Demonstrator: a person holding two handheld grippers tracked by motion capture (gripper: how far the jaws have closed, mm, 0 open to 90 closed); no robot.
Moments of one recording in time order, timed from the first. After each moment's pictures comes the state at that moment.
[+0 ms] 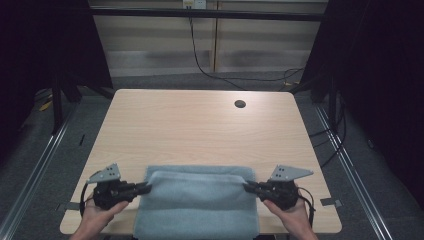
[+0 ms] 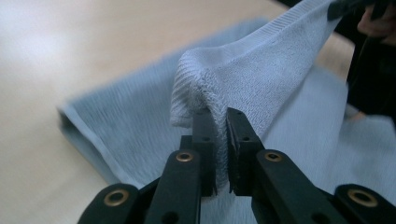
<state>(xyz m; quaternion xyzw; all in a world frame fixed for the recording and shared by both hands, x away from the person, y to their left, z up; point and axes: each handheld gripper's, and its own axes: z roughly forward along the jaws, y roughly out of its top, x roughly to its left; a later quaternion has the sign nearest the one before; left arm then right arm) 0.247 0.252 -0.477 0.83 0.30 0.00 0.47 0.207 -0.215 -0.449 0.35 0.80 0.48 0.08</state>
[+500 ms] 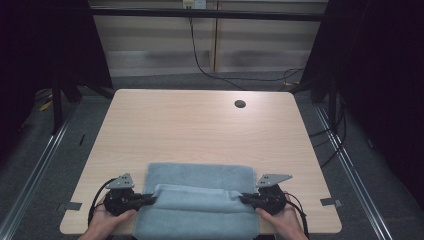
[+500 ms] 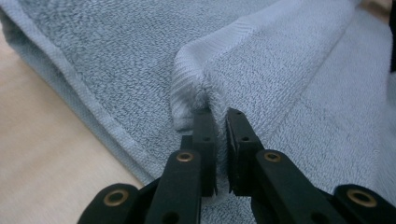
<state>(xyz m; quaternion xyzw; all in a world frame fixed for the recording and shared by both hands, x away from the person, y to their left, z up) 0.267 0.244 -0.505 0.84 0.31 -0.02 0.44 0.226 -0.206 -0.496 0.38 0.83 0.40 0.05</state>
